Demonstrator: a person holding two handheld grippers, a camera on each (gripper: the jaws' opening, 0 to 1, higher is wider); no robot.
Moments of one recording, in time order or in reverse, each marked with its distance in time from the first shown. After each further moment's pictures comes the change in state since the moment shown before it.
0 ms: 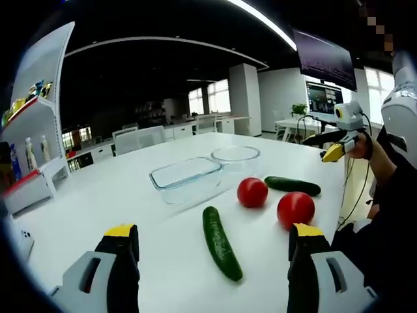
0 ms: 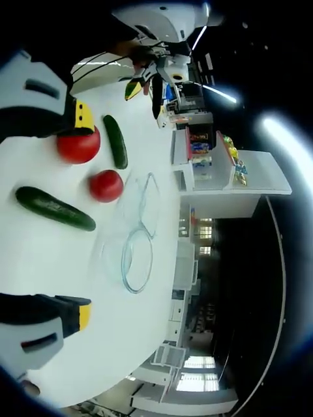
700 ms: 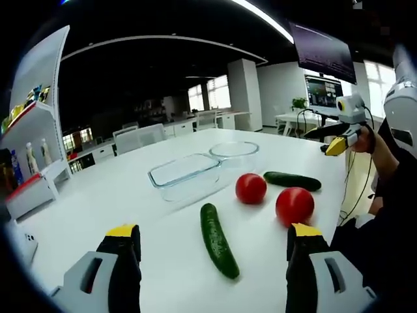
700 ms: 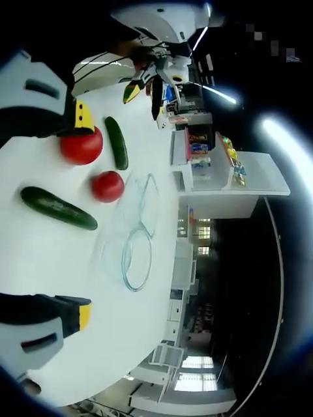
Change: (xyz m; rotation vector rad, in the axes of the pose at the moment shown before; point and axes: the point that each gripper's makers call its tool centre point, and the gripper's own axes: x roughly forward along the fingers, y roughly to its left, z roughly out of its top) left arm 0.002 -0.007 -0.003 0.023 0.027 0.020; right arm -0.009 0.000 -0.001 -0.007 -0.010 0.002
